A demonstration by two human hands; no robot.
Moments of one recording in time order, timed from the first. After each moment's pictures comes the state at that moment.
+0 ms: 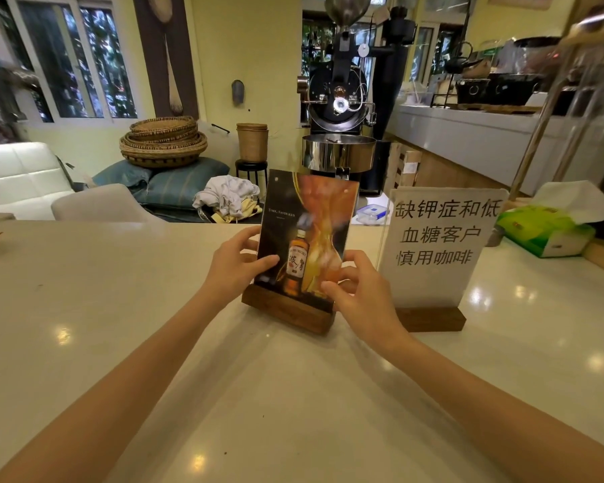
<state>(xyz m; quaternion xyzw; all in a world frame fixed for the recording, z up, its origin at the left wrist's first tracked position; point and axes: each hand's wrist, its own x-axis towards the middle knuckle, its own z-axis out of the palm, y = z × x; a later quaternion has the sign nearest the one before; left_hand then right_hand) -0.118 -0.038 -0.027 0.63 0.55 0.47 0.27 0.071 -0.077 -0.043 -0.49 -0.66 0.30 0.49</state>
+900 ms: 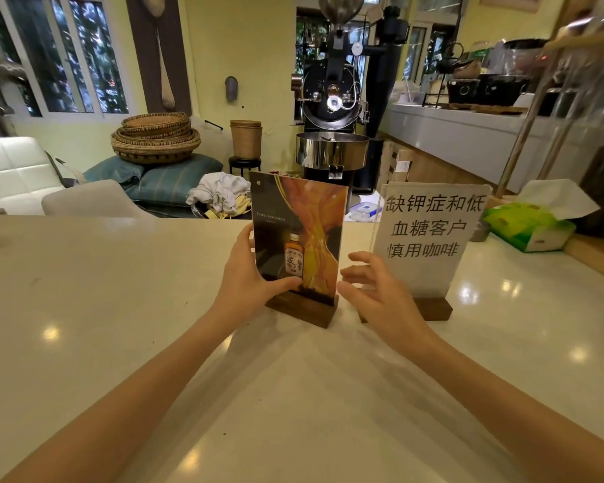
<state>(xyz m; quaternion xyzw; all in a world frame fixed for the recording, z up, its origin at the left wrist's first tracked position) -0.096 -0.062 -0.046 0.65 0.55 0.48 0.19 0.103 -0.098 -0.043 -0.50 -0.68 0.29 0.45</state>
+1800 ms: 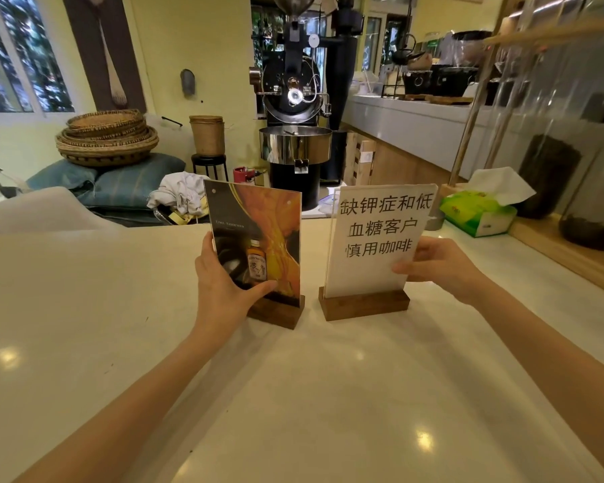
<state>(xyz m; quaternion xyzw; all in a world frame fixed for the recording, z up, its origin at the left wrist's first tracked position) -0.071 -0.063 -0.052 0.61 0.57 0.52 0.18 0.228 -0.072 -0.006 -0.59 -0.58 0.38 0.43</state>
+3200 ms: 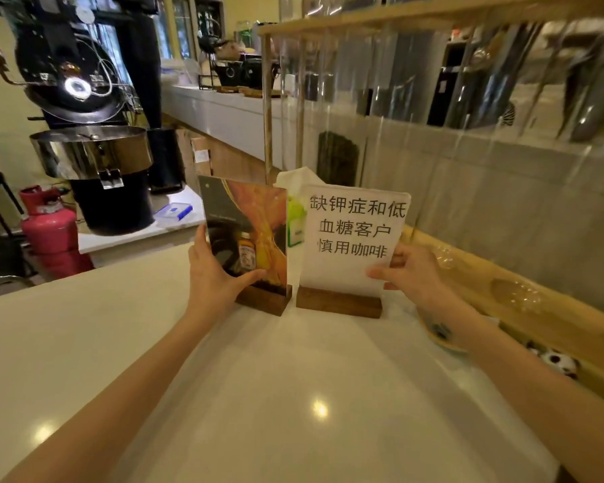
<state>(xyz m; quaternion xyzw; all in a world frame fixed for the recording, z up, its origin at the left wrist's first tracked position) 0.230 0.057 -0.050 0.73 0.40 0.46 0.29 0.457 -0.113 -0.009 -0.72 -0.41 0.21 0.52</state>
